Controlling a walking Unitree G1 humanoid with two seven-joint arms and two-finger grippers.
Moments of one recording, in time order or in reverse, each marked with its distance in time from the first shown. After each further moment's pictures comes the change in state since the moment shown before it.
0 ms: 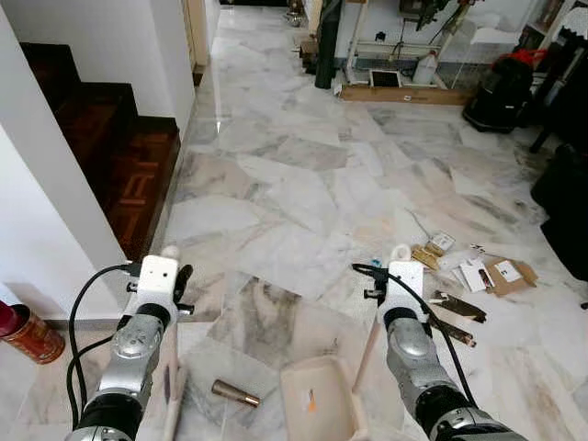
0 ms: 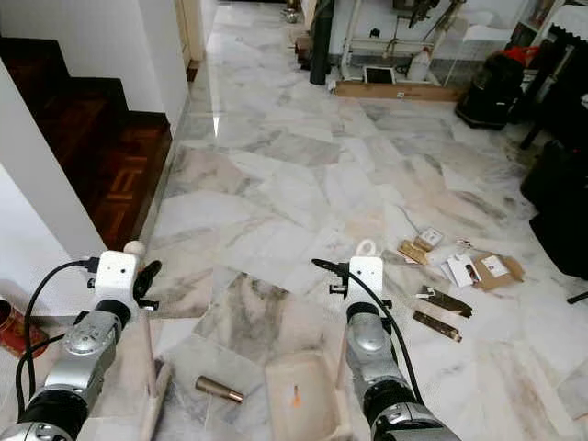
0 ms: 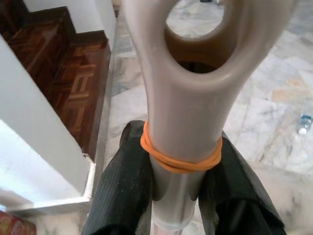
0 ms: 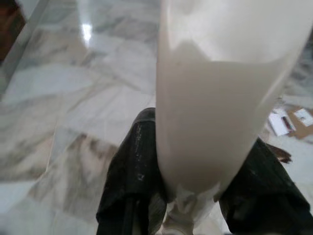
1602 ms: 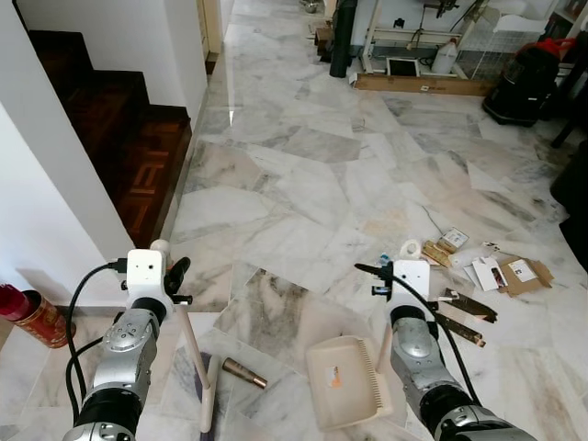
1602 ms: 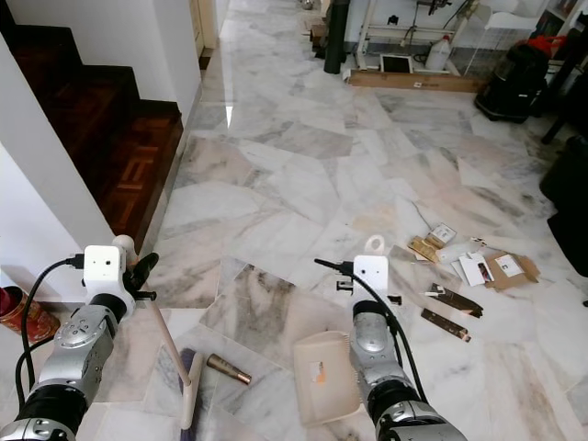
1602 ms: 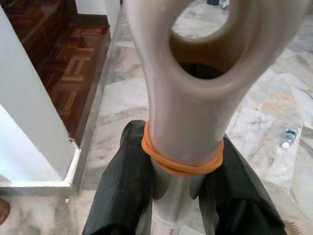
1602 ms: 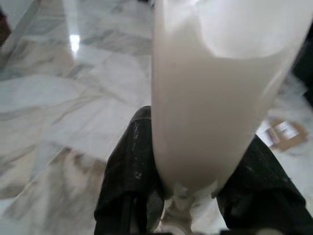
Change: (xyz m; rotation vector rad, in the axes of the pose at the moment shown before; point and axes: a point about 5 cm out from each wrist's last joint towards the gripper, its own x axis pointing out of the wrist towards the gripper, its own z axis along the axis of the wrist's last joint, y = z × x) left arm 0.002 0.005 0.007 -0.125 -0.008 -0.023; right arm 0.000 -0.002 0.008 -0.009 -0.081 -0.071
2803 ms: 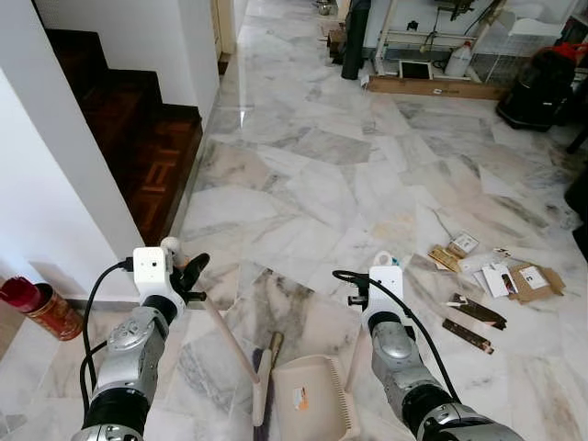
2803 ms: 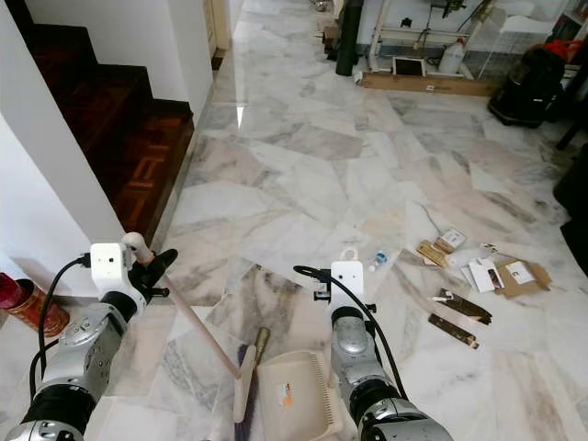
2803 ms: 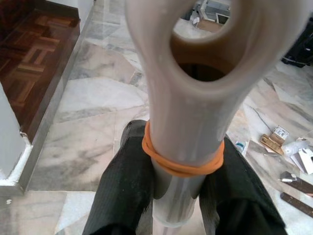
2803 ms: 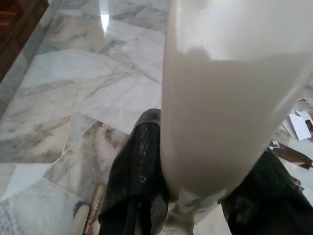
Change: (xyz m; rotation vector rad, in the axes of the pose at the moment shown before) left arm 0.000 -0.015 0.006 -0.178 -0.022 -0.149; right arm -0.002 0.018 -0.007 -0.013 0.090 0.041
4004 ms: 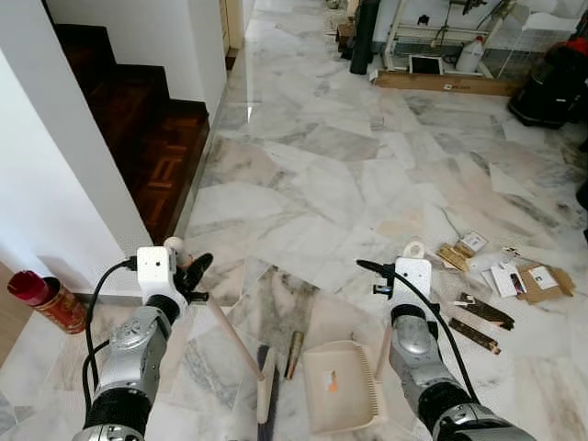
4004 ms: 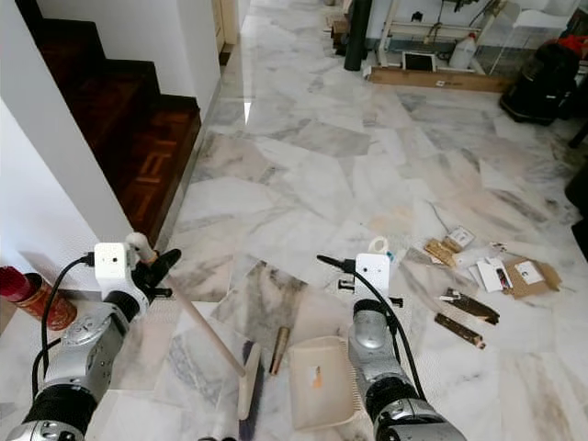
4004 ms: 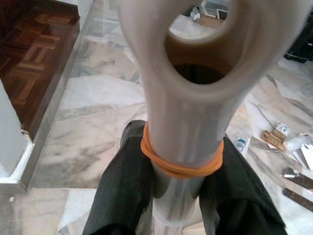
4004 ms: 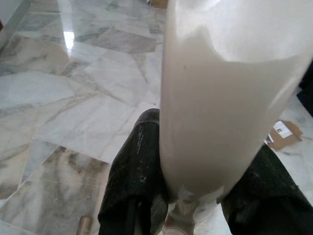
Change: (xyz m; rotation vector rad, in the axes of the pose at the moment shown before) left arm 0.001 -0.004 -0.001 0.016 0.003 -0.014; right arm 0.004 -0.036 0.012 -0.014 -0.090 -0.177
